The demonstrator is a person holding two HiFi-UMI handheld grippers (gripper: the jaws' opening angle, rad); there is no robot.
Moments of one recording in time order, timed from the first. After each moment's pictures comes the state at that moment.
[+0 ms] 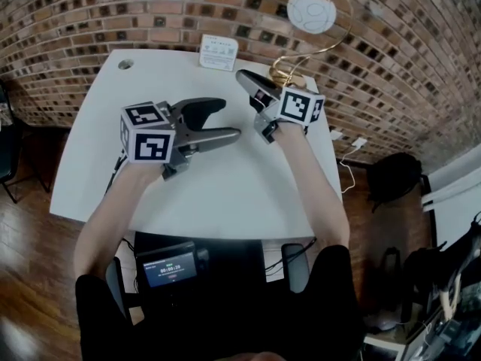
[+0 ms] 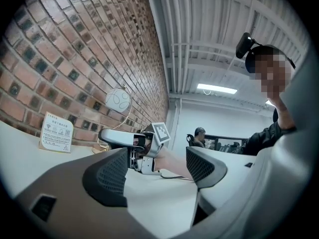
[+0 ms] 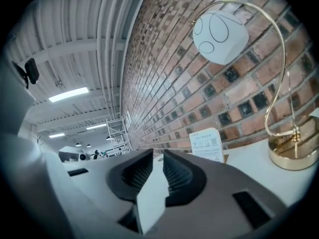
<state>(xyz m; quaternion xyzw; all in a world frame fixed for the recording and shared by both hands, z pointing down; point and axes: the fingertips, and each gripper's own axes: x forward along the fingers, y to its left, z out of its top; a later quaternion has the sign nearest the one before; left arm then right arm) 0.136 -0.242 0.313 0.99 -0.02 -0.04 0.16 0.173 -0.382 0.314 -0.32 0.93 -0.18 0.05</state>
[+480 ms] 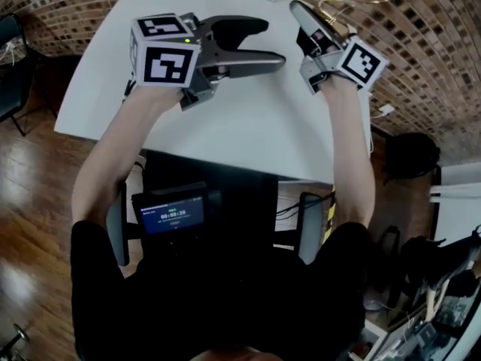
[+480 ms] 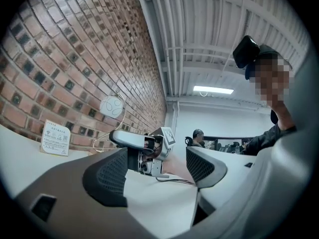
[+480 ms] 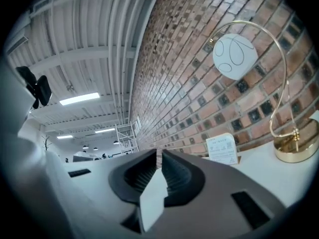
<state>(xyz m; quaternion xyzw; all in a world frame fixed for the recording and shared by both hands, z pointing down) 0.121 -0.209 0.279 0.99 -0.03 -0.06 0.12 0.171 -0.325 0.274 -0.31 0.94 -0.15 0.08</state>
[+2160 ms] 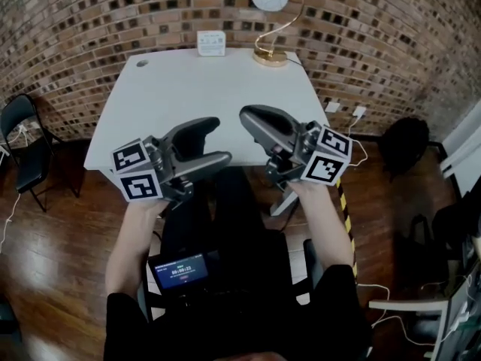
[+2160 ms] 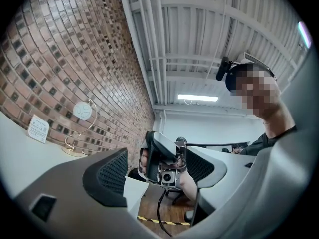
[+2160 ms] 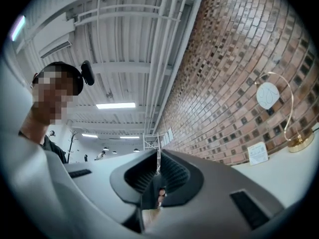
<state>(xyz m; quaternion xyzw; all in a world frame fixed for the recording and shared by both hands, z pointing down) 0.087 0.016 0.268 0.98 0.03 -0.12 0.12 0.127 -0.004 0.235 -0.20 0.96 -0.05 0.17</state>
